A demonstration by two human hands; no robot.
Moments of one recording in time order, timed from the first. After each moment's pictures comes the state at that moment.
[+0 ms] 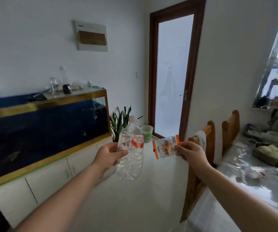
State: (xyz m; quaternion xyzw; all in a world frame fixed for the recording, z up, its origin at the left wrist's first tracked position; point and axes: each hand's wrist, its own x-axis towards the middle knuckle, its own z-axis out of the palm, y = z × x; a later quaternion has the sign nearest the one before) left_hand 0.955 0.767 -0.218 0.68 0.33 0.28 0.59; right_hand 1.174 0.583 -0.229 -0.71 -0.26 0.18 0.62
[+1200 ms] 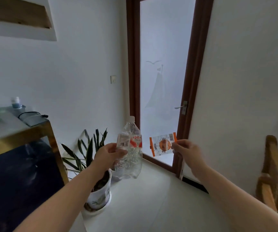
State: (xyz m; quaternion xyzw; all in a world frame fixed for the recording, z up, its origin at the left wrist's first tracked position) left_hand 1.435 1.282 -0.223 0.71 0.26 0.21 0.62; right_hand 1.619 1.070 -0.234 -0.72 -0.19 0.11 0.66
